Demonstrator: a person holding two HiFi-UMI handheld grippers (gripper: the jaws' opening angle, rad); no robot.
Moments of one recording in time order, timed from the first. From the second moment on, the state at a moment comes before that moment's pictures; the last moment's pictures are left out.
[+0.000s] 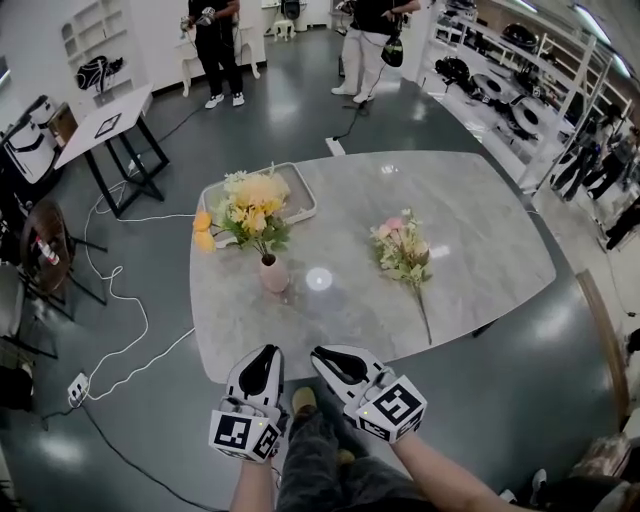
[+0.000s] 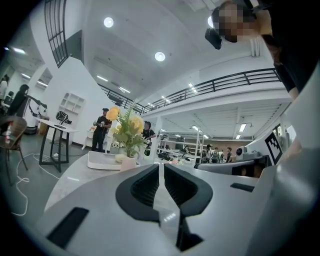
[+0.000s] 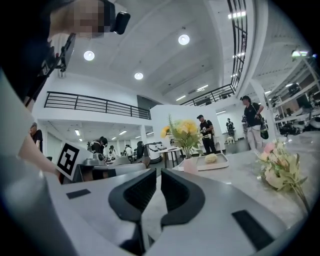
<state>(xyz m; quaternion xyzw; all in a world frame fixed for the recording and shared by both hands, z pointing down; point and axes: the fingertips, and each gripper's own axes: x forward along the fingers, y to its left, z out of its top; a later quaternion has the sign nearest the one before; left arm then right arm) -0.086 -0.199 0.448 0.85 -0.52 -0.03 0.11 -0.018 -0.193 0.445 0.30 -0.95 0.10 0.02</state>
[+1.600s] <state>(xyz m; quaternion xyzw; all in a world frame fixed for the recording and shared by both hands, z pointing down) -0.123 -0.333 0.487 0.84 -0.53 -0.06 0.08 -0.071 -0.312 0.485 0.35 -0.94 0.05 0.00</state>
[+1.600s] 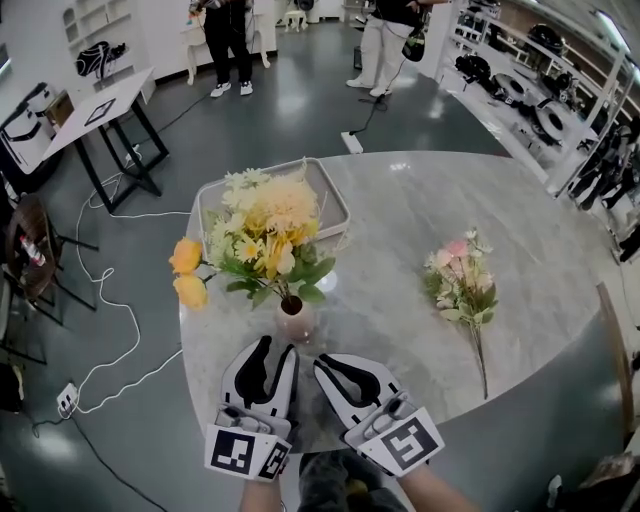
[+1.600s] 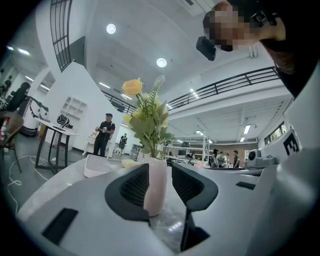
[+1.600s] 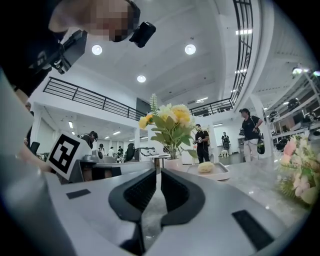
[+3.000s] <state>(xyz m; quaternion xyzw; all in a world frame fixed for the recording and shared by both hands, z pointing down) -0.115 -0.397 0.465 0.86 -0.48 -0.07 0.12 -0.082 -0.330 0.497 0.39 -0.92 0.01 0.04</state>
